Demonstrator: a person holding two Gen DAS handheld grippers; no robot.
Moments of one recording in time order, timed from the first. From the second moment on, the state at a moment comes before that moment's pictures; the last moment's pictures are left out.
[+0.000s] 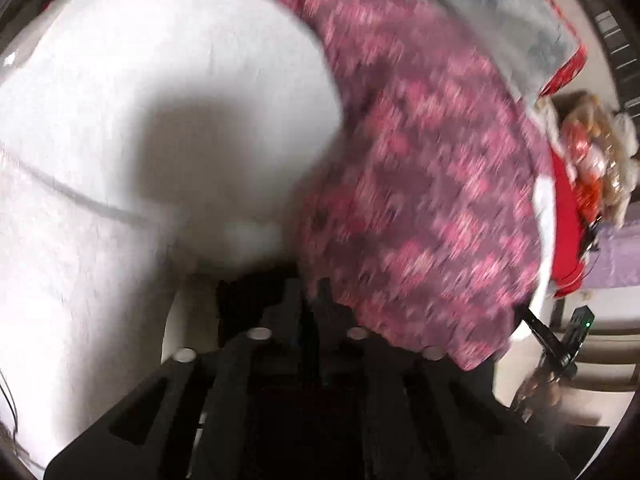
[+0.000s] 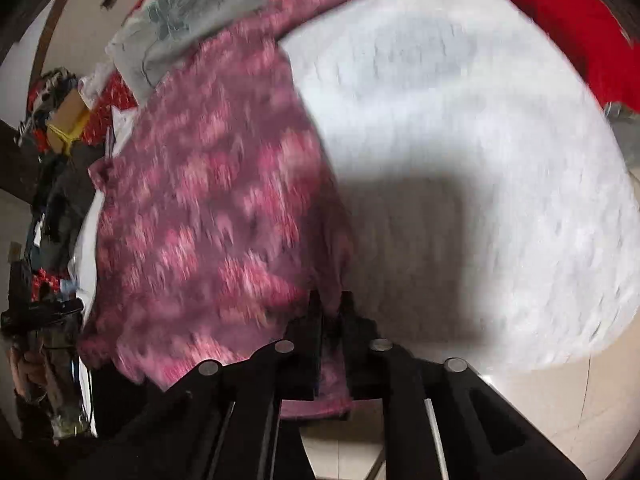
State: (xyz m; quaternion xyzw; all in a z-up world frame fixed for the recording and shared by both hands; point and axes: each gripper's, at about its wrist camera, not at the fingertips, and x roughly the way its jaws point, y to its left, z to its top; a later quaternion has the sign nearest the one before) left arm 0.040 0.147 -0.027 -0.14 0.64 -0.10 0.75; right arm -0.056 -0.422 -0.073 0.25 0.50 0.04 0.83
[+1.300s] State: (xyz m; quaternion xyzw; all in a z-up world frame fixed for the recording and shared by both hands) left arm 0.301 -0.038 -0.059 -0.08 0.54 -0.10 0.83; right arm 0.180 -0.711 -0.054 0.41 0.28 -0.29 0.82
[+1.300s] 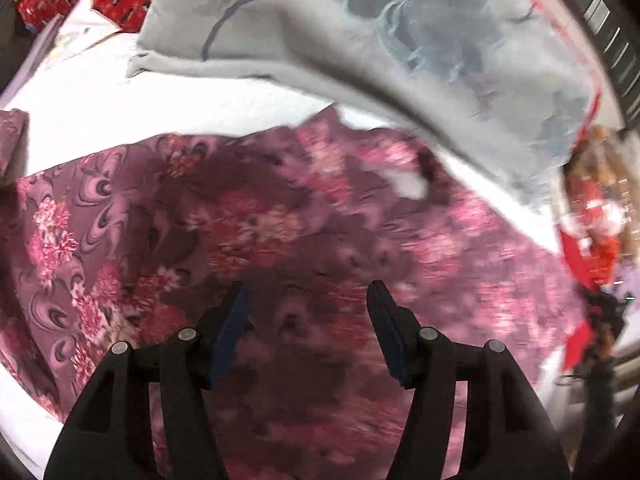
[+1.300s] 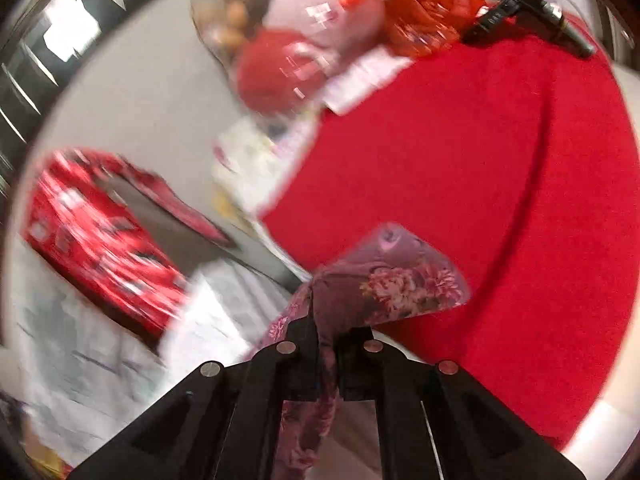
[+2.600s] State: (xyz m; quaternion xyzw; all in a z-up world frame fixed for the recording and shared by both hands) left arm 0.304 0.081 -0.041 -0.26 0.49 -0.22 0.80; right arm 0.249 -0.126 -0.046 0.08 0.46 0.23 0.85
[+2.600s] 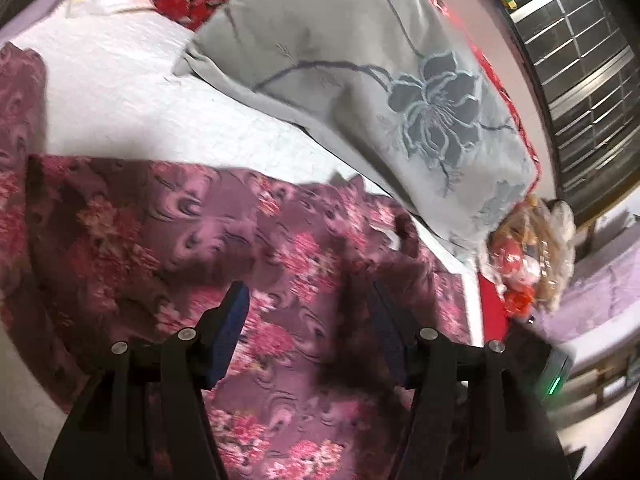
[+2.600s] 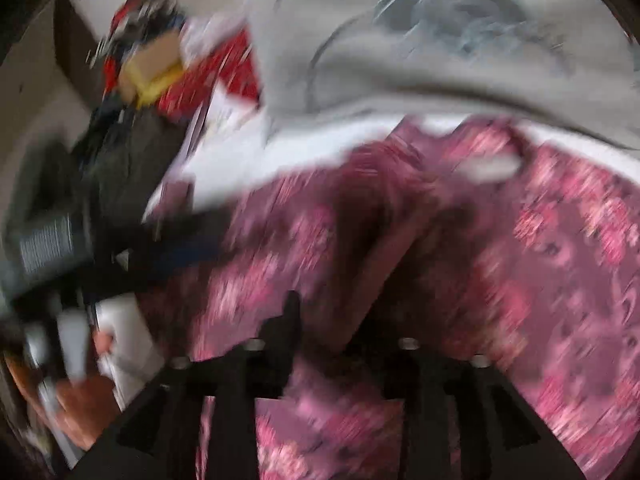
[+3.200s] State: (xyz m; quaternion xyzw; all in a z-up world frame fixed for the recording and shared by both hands) left arm 0.294 0.027 -0.042 -0.21 0.49 -0.22 0.82; right arm 0.167 -0.325 -0.004 0.21 0.38 0.02 0.90
